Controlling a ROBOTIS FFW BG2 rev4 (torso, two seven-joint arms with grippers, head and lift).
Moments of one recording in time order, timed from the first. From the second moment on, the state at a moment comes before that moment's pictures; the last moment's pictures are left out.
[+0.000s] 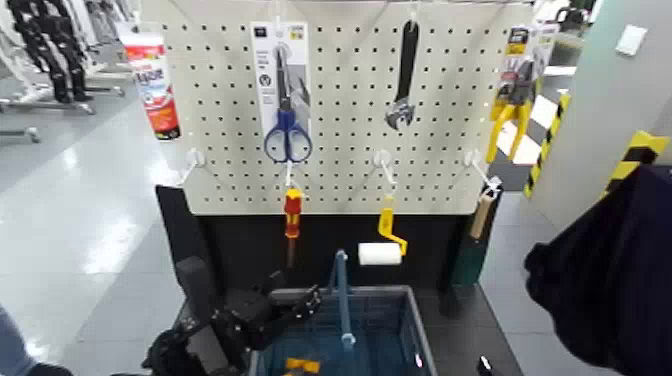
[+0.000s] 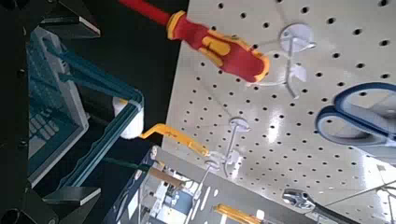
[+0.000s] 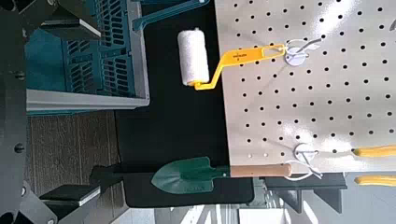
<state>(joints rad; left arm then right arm) -0.03 0.26 -0.24 -1.60 0.64 0.17 -0.53 0.41 -0.10 0.24 -1.78 -0.12 -0.12 -0.23</state>
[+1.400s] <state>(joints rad) 0.38 0.16 0.01 -1.91 0.17 0.00 -0.17 0.42 -0.09 0.22 -1.80 -0.09 -0.13 -0.23</state>
